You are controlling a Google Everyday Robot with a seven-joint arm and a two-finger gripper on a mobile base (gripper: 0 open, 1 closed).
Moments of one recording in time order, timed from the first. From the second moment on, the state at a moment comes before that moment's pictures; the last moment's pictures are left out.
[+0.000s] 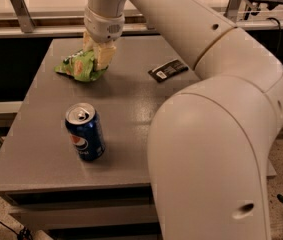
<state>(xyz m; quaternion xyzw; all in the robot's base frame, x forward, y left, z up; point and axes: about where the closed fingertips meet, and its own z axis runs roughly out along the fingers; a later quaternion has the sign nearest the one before) 0.654 0.114 0.897 -0.89 0.43 0.03 0.14</state>
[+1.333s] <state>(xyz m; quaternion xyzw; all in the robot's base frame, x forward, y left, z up) 0.652 0.116 0.940 -0.89 0.44 -0.01 0.16</state>
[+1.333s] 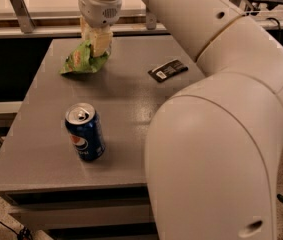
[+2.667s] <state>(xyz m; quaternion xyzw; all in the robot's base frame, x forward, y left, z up) 0.659 0.102 0.995 -0.88 0.44 -0.07 0.17</state>
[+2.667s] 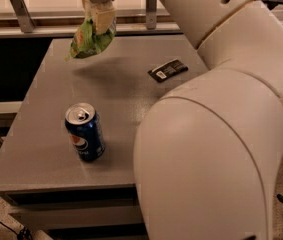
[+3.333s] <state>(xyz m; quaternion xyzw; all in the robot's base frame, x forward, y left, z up) 0.663 0.100 1.012 -0.88 0.44 -0.09 0.18</state>
